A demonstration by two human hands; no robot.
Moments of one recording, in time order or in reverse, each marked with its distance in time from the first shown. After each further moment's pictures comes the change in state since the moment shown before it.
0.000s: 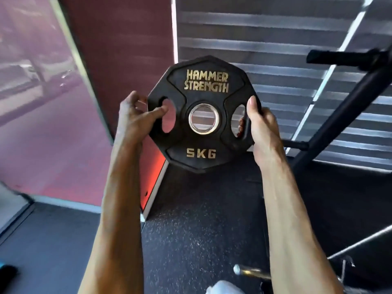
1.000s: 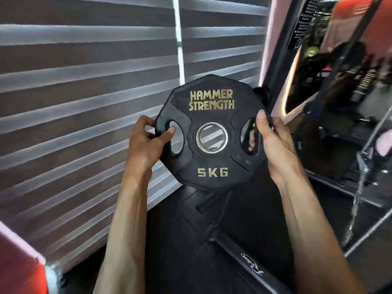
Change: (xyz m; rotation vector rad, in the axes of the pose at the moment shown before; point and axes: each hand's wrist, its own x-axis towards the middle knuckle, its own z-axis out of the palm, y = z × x) left_hand 0.311 0.017 0.461 -0.311 -0.934 0.117; right_hand 0.336 -0.030 -0.091 -0.077 0.903 -0.190
